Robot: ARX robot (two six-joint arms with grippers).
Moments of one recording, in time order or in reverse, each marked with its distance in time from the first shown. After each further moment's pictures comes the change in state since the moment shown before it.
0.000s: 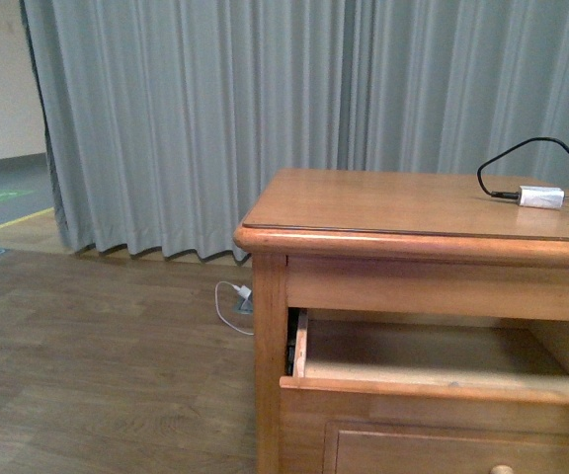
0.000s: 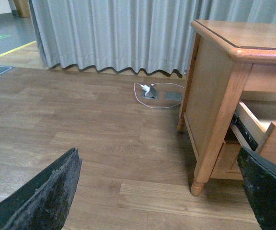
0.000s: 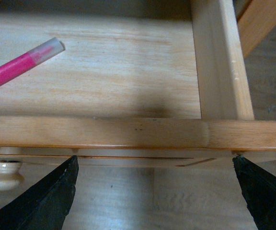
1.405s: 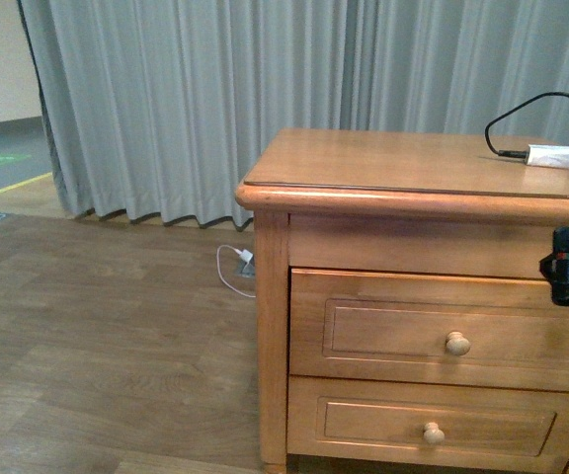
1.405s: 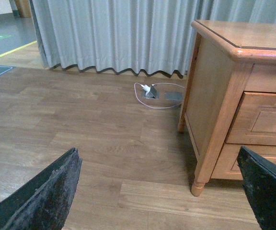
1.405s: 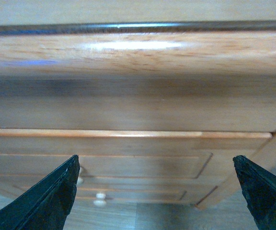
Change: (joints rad) left arm 0.000 0.000 0.000 0.000 0.000 0.000; right arm 0.023 0.103 0.176 0.192 -0.045 0.082
